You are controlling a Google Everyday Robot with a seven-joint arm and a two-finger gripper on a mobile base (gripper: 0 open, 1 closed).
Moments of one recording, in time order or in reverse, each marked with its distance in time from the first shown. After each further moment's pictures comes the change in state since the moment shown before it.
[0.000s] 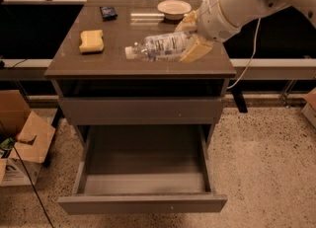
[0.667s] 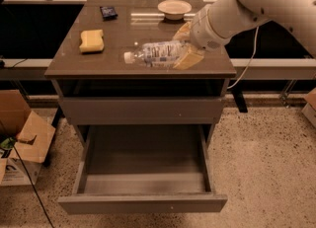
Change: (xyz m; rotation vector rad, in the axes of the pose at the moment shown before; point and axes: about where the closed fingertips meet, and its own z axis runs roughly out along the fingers) arm 0.016 0.005 0.030 0.015 0.049 0.089
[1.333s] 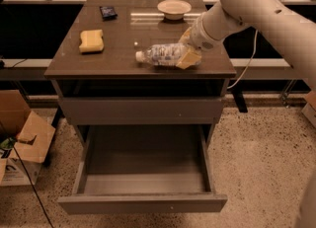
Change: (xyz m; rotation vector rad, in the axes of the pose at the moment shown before) arm 0.059 -0.040 0.057 0.006 0.093 0.117
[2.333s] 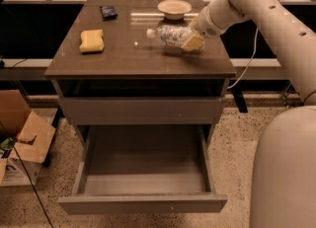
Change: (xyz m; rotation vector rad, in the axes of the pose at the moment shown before) arm 0.033 -0.079 0.018 0.097 -0.028 0.129
